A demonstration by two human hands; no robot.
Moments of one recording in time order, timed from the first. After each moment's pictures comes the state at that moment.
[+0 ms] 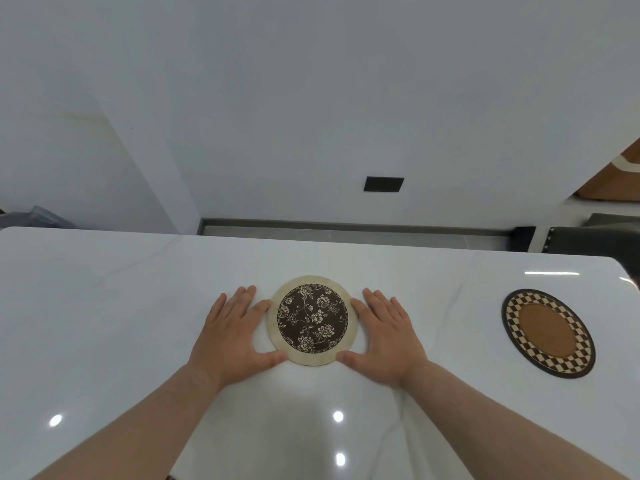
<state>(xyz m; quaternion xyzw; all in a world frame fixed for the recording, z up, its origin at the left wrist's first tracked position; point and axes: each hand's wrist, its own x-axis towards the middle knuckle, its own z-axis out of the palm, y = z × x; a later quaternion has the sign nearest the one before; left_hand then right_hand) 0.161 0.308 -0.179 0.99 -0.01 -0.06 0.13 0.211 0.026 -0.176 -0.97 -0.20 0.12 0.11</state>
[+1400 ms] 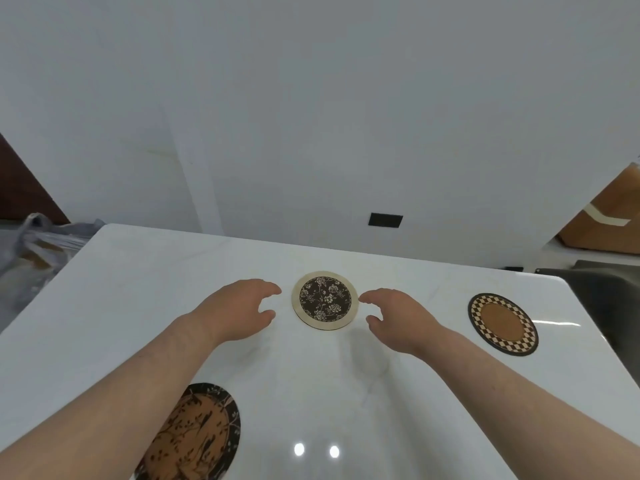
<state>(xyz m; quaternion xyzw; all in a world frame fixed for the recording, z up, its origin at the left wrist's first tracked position) 0.069 0.316 -0.016 0.98 0.00 -0.11 0.19 0.126 0.031 -0.015 -0.96 -0.22 0.13 0.15</state>
